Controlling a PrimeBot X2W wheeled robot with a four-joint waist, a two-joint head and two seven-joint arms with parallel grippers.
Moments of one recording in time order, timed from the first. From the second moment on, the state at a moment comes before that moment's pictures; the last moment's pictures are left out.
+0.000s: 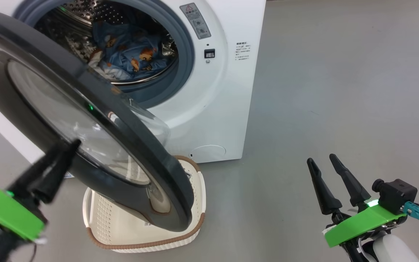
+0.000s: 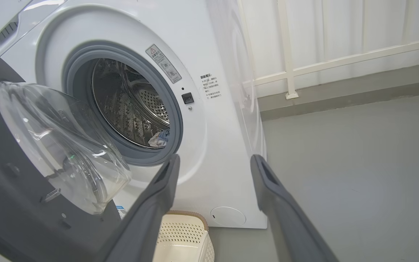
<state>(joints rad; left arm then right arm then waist) -0.20 0.20 0.16 -0.27 -1.02 -0.12 0.76 -0.18 -0.22 0.21 0.22 0.56 0.13 -0.26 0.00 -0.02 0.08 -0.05</state>
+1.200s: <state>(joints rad) 0.00 0.13 -0.06 0.14 -0.45 -0.10 -0.25 -0.18 -0.22 0.20 0.22 0.56 0.13 -0.26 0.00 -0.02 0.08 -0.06</state>
